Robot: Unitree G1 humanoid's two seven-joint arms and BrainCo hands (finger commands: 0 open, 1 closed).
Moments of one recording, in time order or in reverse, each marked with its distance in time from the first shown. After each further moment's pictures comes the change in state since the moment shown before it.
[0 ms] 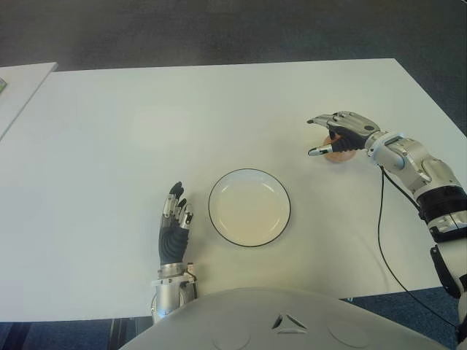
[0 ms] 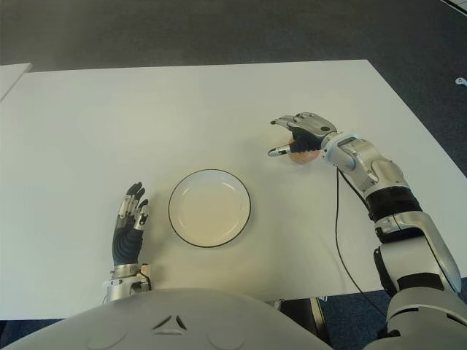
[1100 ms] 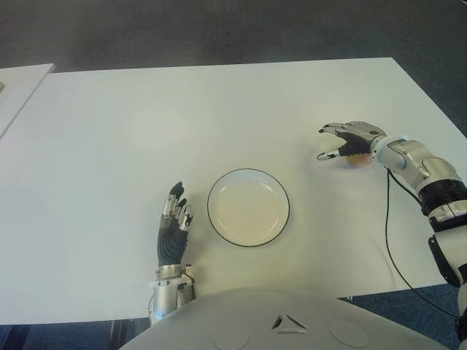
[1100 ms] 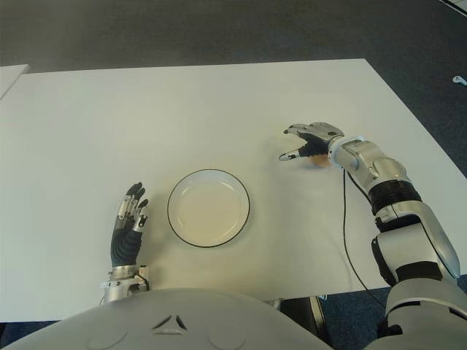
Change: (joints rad) left arm -0.003 0.016 0.009 0.017 -0.011 -0.038 -0.033; right arm -0.083 0.001 0.076 0.228 -0.027 0.000 -0.007
